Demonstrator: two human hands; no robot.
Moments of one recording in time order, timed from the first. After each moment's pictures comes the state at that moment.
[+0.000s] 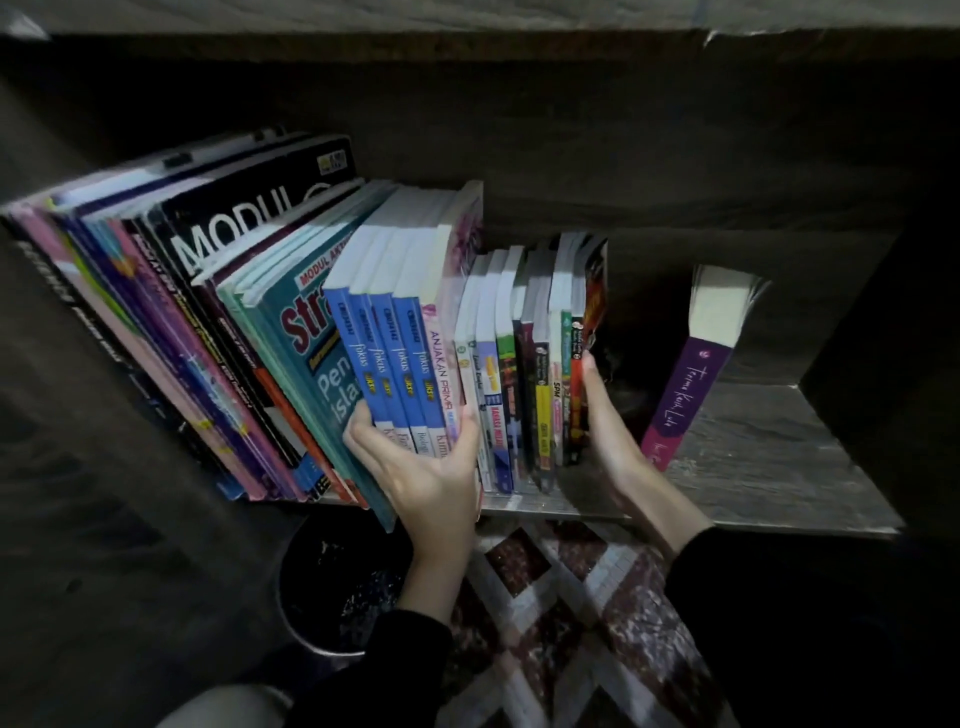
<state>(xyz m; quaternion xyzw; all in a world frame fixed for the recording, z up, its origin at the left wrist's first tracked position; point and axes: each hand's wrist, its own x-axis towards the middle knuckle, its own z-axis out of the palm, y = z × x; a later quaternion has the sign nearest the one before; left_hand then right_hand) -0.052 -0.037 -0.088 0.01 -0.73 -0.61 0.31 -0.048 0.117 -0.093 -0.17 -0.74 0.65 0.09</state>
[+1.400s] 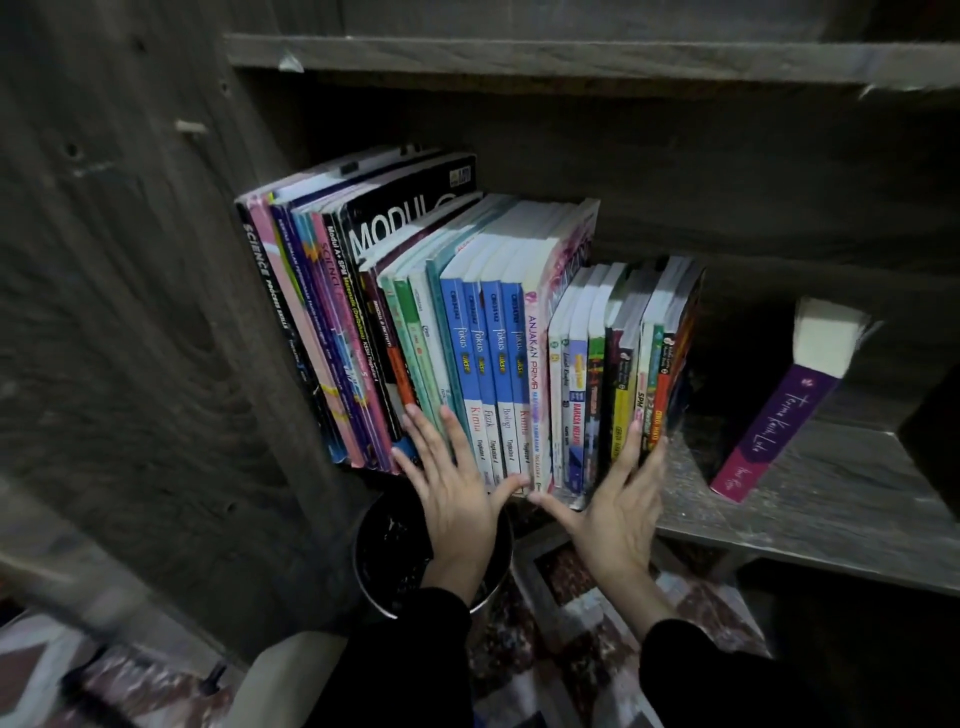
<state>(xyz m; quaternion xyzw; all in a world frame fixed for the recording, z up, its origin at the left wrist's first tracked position) -0.080 -0.108 -0.161 -0.10 -0.93 -0.25 0.26 -0.020 0.030 -0.150 -0.23 -0.92 0.27 0.17</state>
